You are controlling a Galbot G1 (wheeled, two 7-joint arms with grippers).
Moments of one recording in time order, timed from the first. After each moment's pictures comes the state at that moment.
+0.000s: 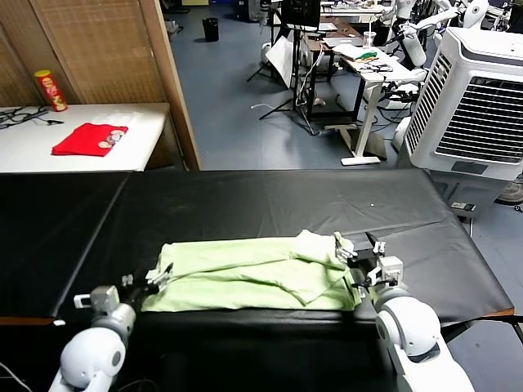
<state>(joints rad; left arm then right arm) 1.45 -1.20 -0.62 -1.97 -0.53 0.47 -0.12 -1.22 1.24 0.45 2.00 0.24 -0.55 0.09</state>
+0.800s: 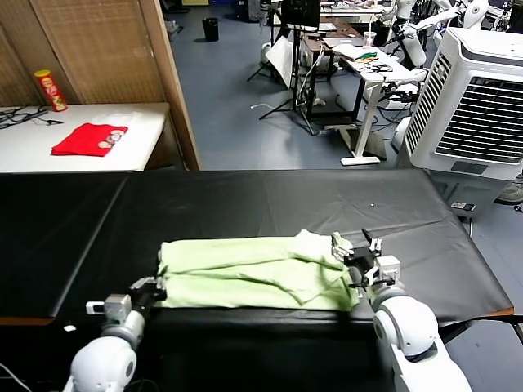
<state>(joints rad) 1.45 -1.14 -0.63 -1.94 -0.20 0.38 -0.06 -1.22 1.25 0.46 2.00 0.22 -0.54 0.07</state>
